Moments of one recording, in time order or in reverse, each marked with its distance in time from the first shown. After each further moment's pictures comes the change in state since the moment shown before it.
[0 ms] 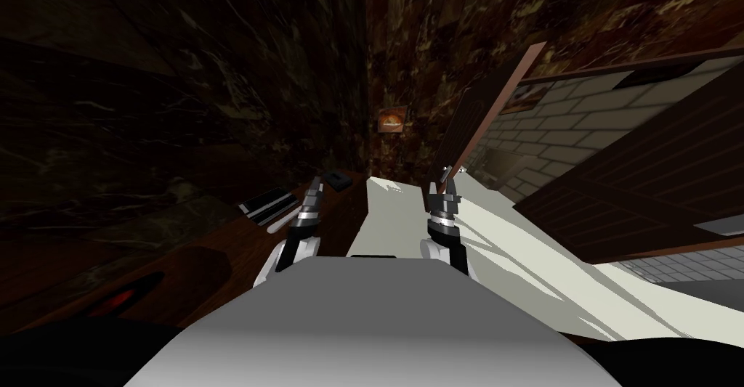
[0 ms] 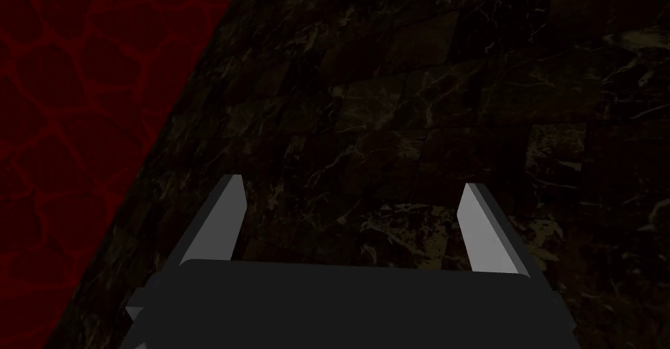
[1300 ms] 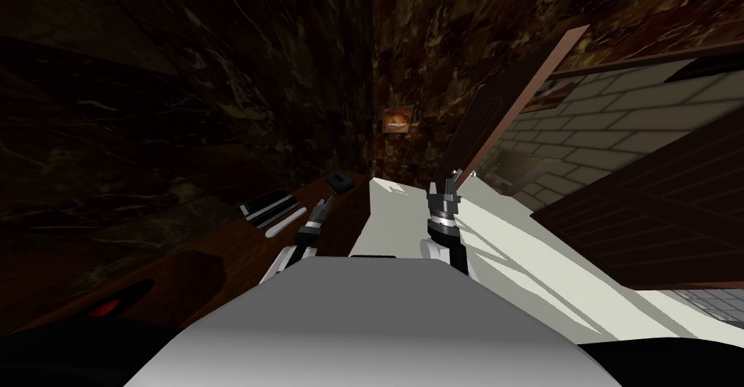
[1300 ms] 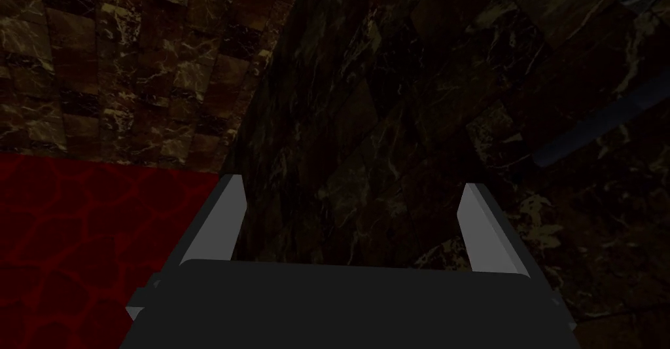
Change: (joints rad) left arm 0.007 0.082 0.042 0.302 -0.245 0.002 -0.266; right arm 0.000 0.000 0.000 0.000 0.000 0.000 0.000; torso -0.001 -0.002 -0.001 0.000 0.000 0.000
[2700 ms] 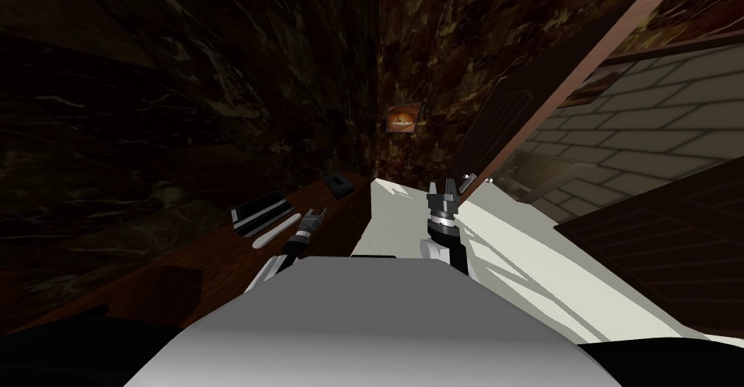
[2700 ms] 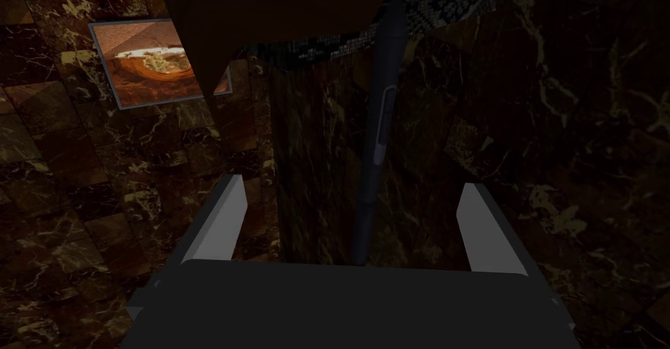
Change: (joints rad) left arm -0.009 0.058 0.137 0.246 -0.137 -0.050 -0.268; right arm 0.000 0.000 0.000 0.000 0.000 0.000 0.000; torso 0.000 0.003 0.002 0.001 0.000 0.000
